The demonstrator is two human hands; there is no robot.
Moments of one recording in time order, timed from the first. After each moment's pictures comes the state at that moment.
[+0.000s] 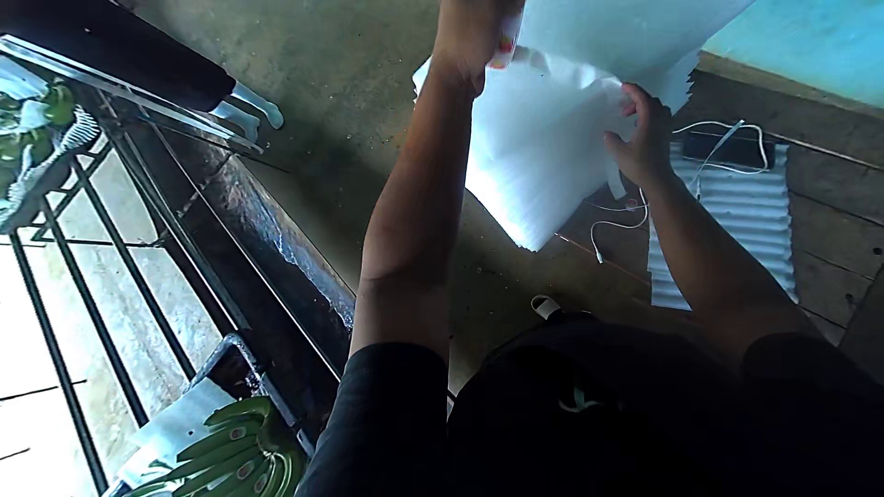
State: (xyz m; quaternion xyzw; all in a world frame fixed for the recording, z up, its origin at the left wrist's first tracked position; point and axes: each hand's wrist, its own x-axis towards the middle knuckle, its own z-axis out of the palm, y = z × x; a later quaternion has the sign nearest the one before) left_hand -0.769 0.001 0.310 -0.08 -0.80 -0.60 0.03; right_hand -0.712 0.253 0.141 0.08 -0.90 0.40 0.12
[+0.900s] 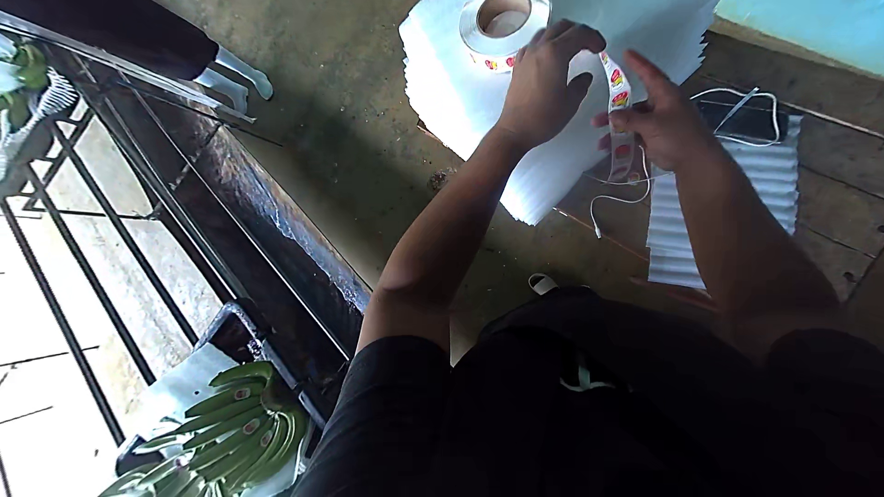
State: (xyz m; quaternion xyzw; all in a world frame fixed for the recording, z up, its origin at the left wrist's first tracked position) left_hand -0.691 0.053 0.252 -0.24 -0.91 -0.33 0.02; right_hand -0.671 0.259 0.188 0.05 -0.70 0.69 -0.18
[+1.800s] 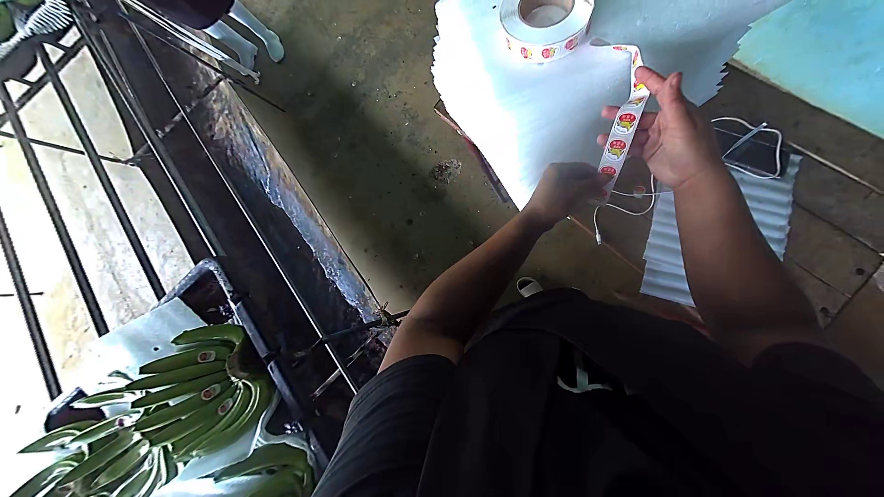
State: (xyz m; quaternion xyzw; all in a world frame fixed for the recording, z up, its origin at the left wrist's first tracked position) left_hand -0.588 0.066 0.174 -0.02 -0.73 -0.67 -0.14; right_hand -0.659 0.241 0.197 0.05 -0.63 0.76 -0.17
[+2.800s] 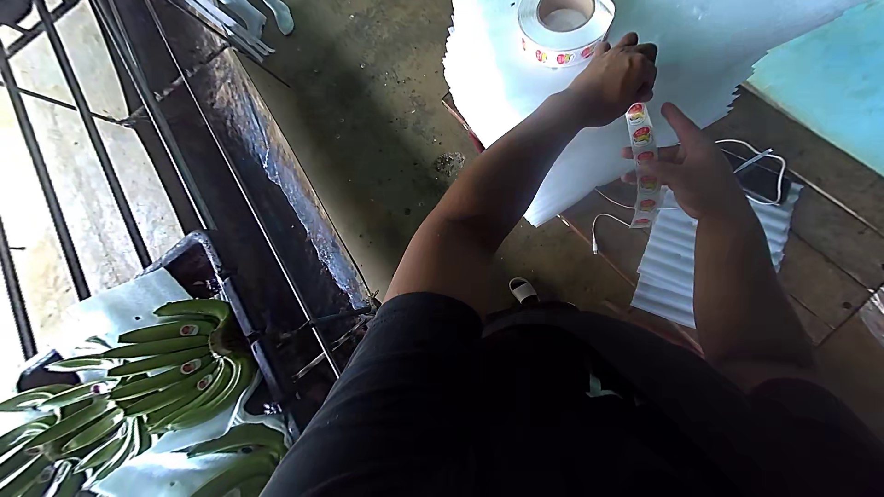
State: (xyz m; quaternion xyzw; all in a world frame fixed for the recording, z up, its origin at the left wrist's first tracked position) left_hand -0.738 0.075 0.229 -0.32 -0.93 -0.16 -0.08; right_hand -0.653 0.273 0.190 0.09 -0.73 0.64 -0.22
